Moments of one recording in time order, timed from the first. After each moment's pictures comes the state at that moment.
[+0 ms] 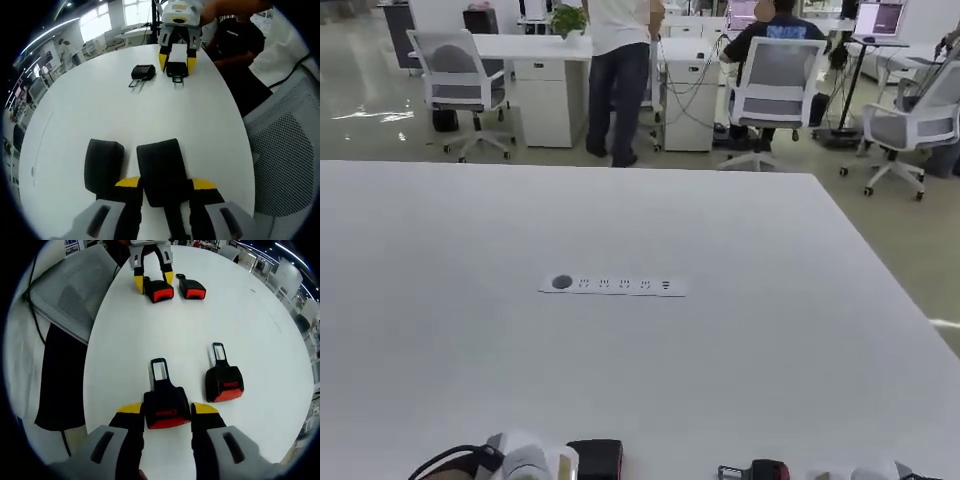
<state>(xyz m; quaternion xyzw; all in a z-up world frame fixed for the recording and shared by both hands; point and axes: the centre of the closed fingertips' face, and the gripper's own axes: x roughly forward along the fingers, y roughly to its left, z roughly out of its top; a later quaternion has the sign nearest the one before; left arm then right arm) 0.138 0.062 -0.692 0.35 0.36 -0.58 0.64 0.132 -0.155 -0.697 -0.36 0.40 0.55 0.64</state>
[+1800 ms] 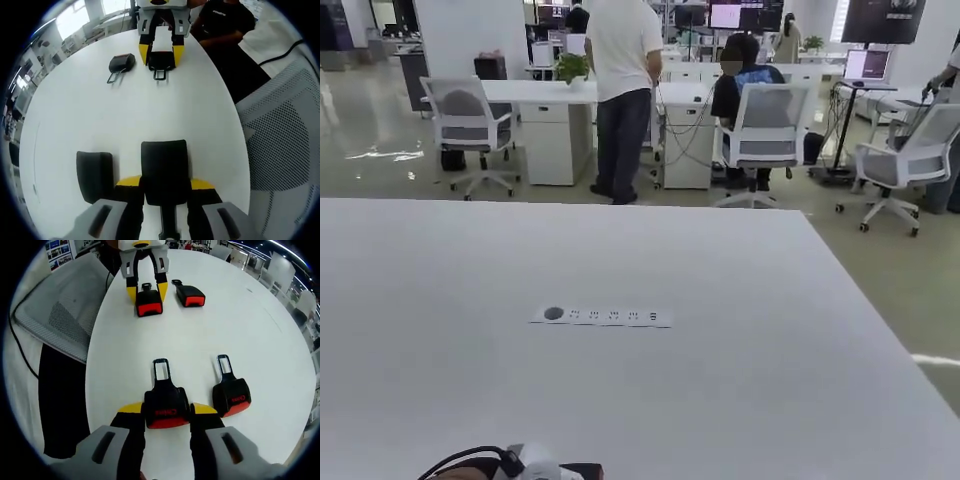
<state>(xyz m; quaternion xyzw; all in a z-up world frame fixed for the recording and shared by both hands) 0.126 0.061 -0.697 0.41 0.40 -0.59 0.57 0.125 -0.124 -0.698 -0.32 0.40 0.54 0.66</state>
